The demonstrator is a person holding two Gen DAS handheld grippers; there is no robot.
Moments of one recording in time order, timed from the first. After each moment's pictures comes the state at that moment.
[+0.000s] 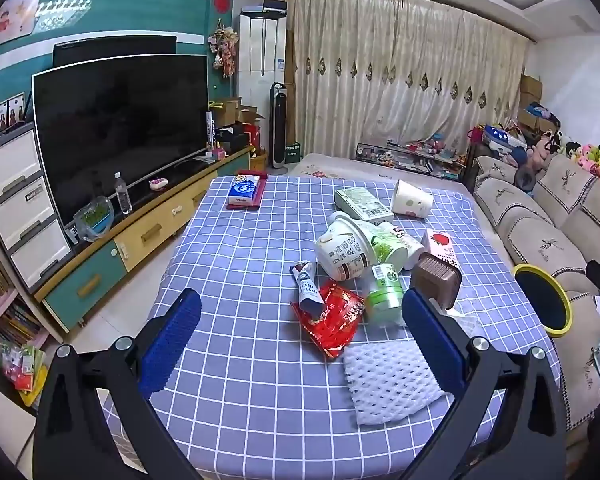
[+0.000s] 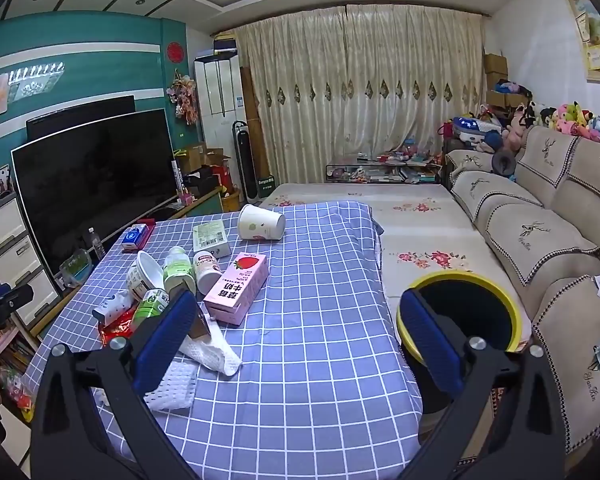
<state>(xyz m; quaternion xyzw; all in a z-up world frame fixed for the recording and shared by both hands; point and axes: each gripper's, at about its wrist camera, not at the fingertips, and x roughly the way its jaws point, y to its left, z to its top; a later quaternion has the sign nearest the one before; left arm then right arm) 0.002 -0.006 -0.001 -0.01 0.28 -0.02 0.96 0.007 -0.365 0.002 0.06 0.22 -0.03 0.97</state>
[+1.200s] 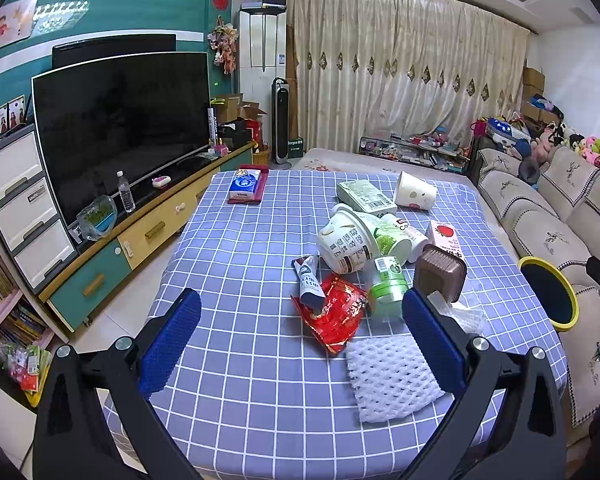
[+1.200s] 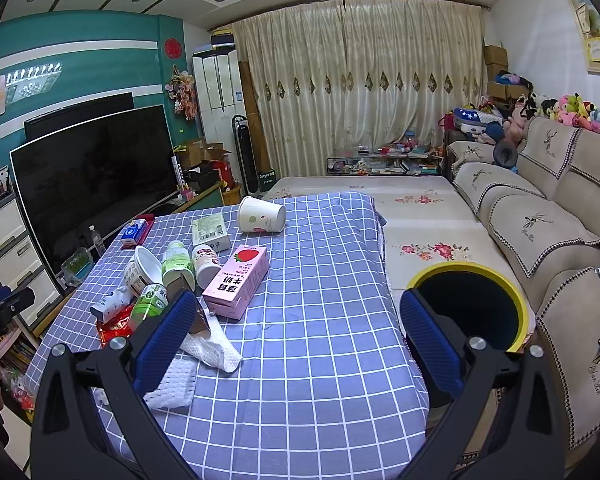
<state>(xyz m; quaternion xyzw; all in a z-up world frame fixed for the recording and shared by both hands) 0.008 -0.011 -0.010 0.00 0.29 -0.02 0.96 0.016 -0.363 -0.011 0.07 0.23 -0.03 0.97</state>
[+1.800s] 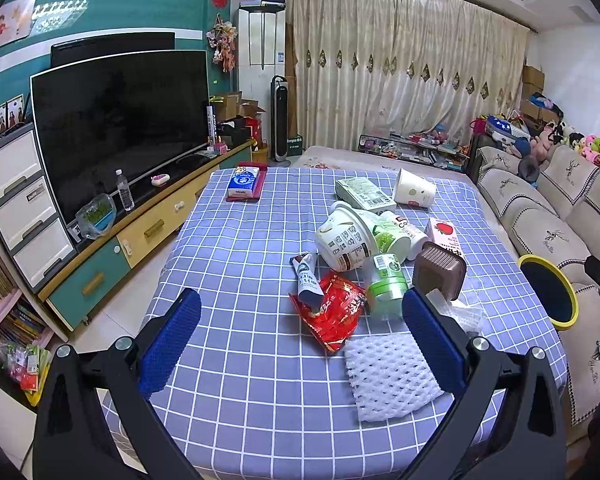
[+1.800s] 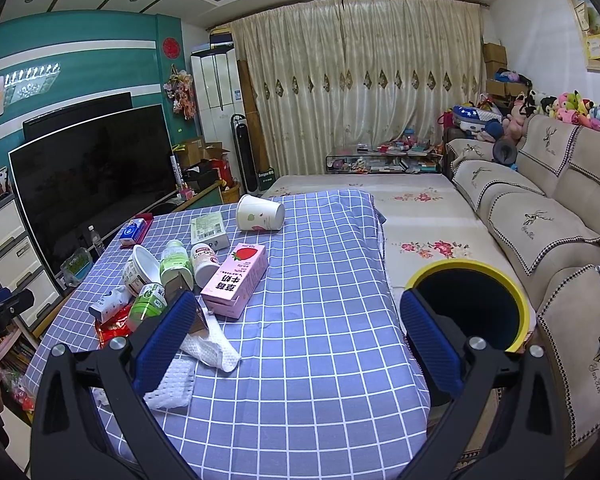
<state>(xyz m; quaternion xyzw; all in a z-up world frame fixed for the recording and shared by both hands) 0.009 -0.014 -0.013 0.00 0.29 -0.02 0.96 0.017 -0.365 -0.011 0.07 0.24 -0.03 0.97</state>
